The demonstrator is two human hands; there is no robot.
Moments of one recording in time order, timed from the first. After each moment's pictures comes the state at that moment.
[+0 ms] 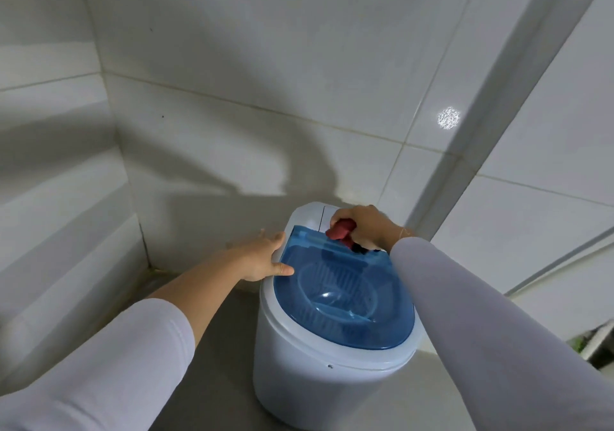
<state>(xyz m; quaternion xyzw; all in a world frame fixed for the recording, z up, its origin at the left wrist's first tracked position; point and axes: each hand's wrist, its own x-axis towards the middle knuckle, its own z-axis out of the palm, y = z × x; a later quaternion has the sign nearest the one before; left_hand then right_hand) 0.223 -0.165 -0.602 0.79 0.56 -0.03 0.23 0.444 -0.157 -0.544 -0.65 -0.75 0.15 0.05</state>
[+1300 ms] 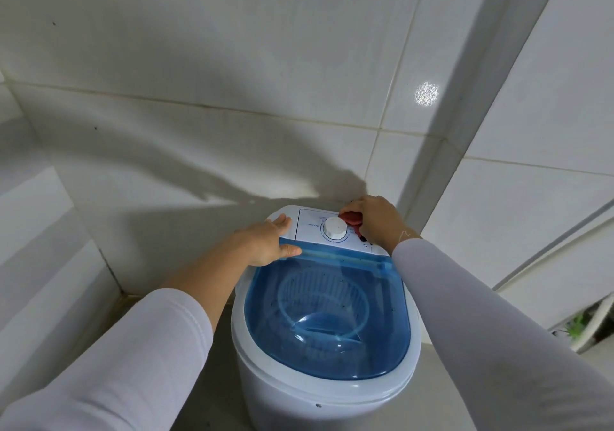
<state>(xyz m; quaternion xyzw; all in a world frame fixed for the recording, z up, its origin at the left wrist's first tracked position) 0.284 -0.100 -0.592 0.83 0.51 -0.07 0.21 0.506 -0.121 -0.574 -0.69 -0.71 0.01 0.08</state>
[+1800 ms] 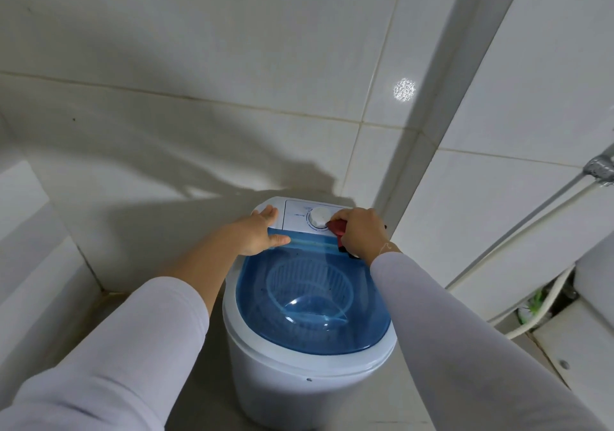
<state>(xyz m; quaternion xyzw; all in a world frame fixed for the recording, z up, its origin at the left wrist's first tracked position) 0.282 -0.101 -0.597 0.83 0.50 -0.06 0.24 0.478 -0.167 -0.577 -0.76 -0.65 0.02 0.06</state>
